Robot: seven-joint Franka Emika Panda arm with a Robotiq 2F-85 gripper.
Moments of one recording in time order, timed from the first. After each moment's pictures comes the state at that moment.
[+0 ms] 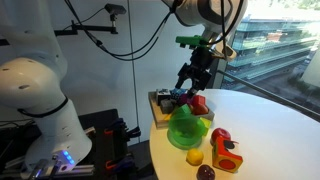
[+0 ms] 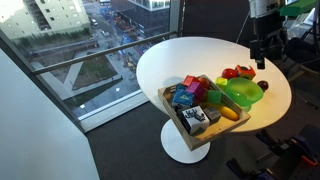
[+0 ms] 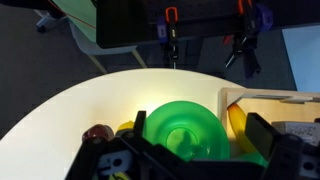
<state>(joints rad) -0.06 0.12 -0.09 -1.98 -0.13 1.56 0.01</state>
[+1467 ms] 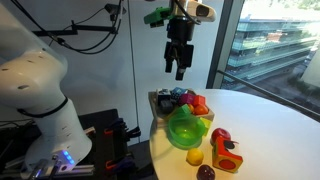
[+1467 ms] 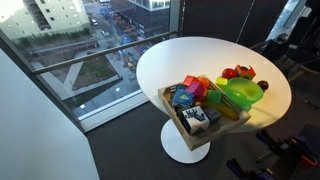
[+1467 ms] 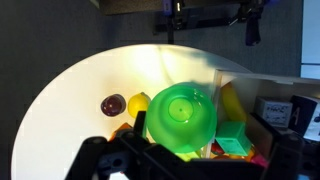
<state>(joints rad) -0.07 -0.40 -0.09 -2.36 -0.16 1.81 0.01</state>
